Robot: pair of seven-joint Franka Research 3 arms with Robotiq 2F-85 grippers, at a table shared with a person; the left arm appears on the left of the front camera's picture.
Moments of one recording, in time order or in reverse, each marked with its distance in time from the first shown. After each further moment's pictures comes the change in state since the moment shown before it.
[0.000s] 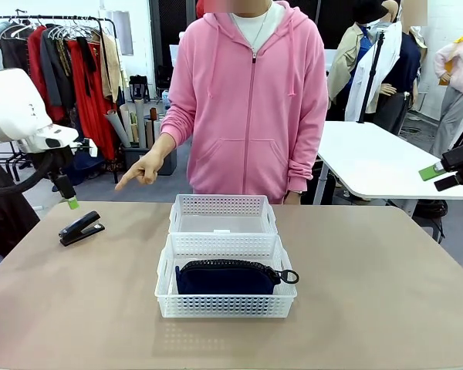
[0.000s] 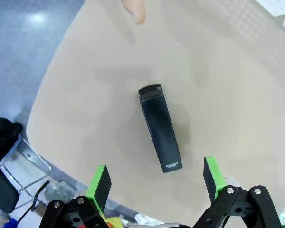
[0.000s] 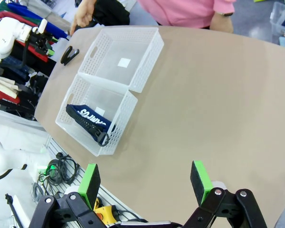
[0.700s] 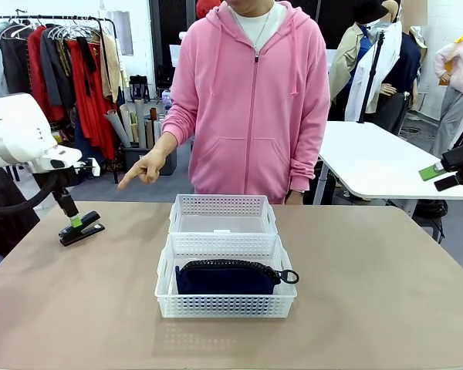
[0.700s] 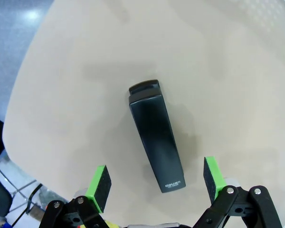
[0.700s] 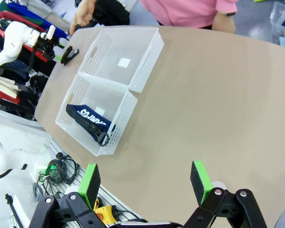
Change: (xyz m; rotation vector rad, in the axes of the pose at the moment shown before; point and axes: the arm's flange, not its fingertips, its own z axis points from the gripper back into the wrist) left arm -0.012 0.001 -0.052 -0.023 0.018 0.000; right arm 0.000 0.000 0.000 0.000 0.000 0.000
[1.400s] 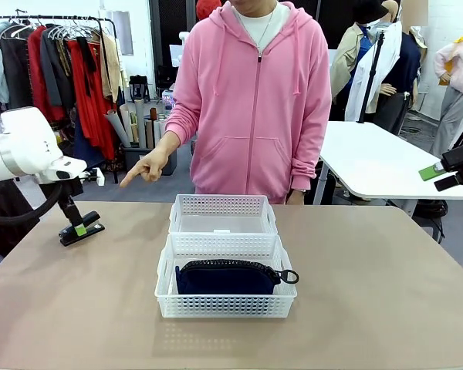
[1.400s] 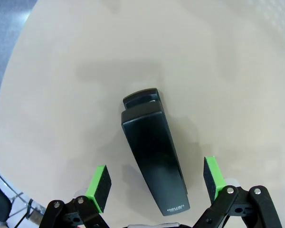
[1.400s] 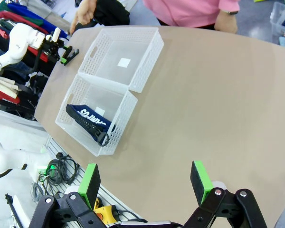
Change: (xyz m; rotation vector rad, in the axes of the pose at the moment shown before) left arm 0.002 0.001 -0.029 -0.005 -0.004 -0.014; right arm 0.000 0.000 0.000 0.000 0.000 0.000
